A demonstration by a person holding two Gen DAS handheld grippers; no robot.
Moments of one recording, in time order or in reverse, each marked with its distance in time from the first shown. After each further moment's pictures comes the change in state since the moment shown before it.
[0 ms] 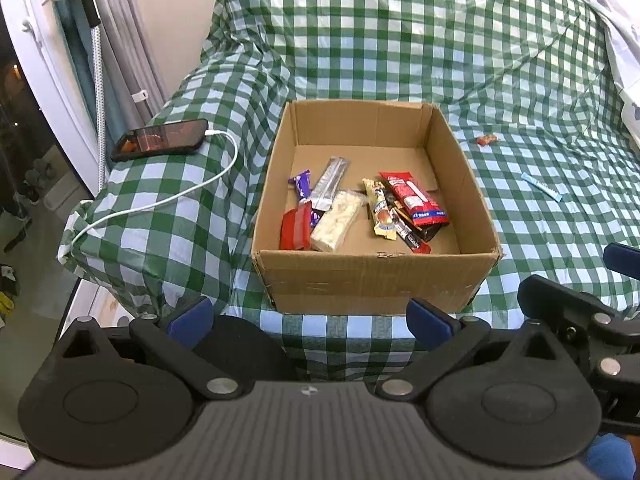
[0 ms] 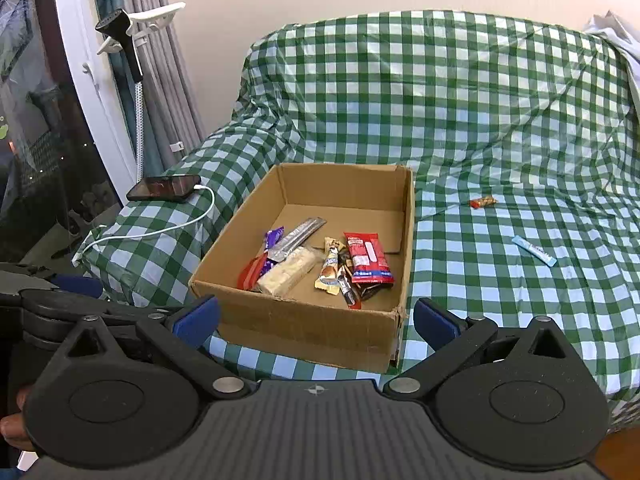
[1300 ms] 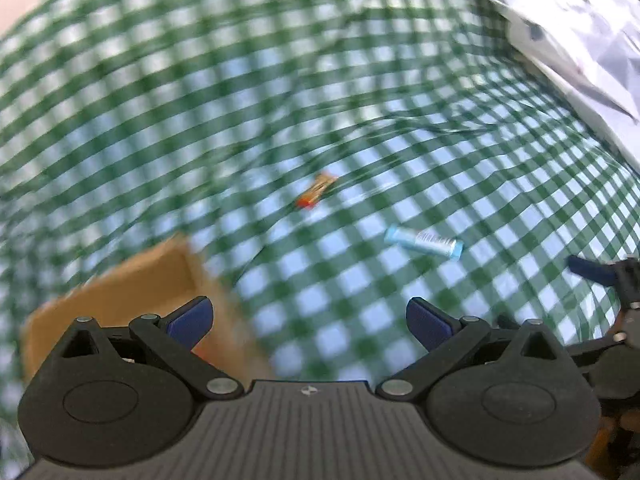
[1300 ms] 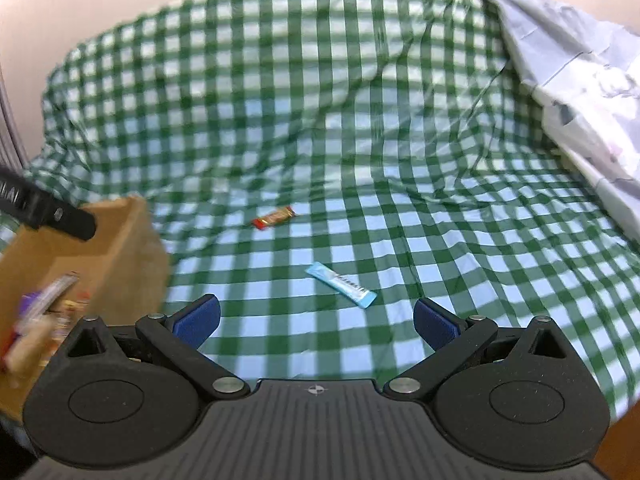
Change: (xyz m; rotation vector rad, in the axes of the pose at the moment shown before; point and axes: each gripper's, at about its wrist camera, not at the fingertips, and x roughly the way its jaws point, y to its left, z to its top) left arm 0.195 -0.282 0.234 0.469 0.040 -0.322; right arm 0.142 -0.307 0.030 0.147 -0.007 -0.321
